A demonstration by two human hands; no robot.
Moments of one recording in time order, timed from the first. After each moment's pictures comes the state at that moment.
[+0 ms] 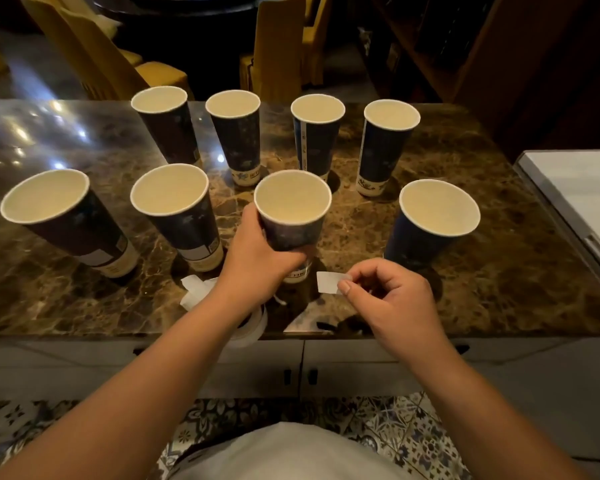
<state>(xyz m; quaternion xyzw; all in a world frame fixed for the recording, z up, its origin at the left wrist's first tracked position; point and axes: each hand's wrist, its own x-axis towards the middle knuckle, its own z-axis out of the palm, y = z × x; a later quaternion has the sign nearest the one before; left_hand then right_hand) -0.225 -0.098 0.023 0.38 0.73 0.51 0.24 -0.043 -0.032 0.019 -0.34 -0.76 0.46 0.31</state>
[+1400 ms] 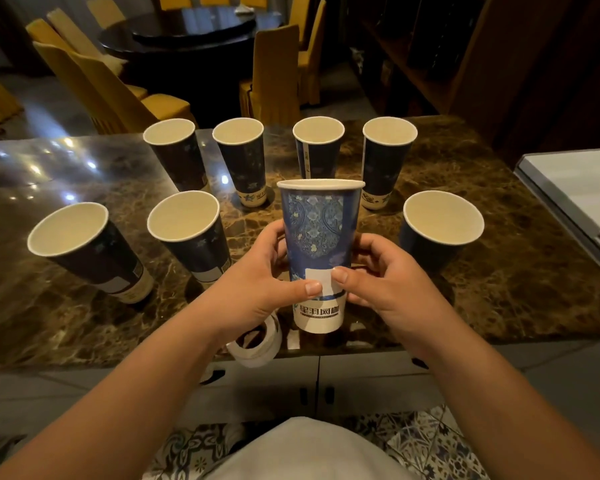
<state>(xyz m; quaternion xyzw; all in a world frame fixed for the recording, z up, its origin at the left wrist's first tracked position) -0.240 -0.123 0.050 0.42 0.61 0.48 0.47 -0.067 -0.025 0.052 -0.33 -0.64 0.66 0.21</state>
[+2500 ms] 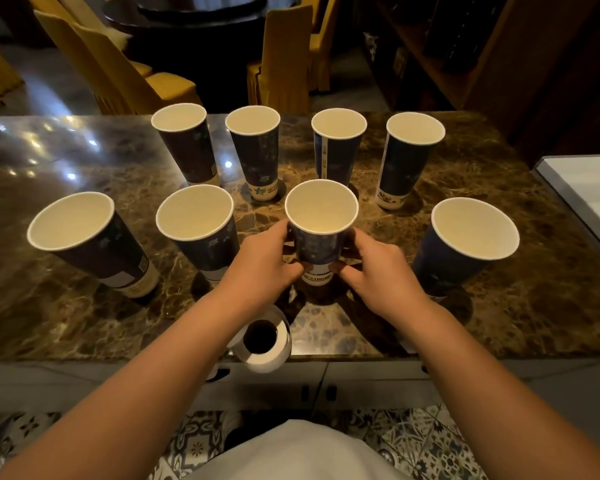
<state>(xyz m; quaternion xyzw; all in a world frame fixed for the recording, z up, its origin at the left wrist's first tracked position) -0.272 -0.089 0.024 0.49 0.79 0.32 0.19 -0.119 0.018 0.012 -0.37 -0.87 0.32 0.12</state>
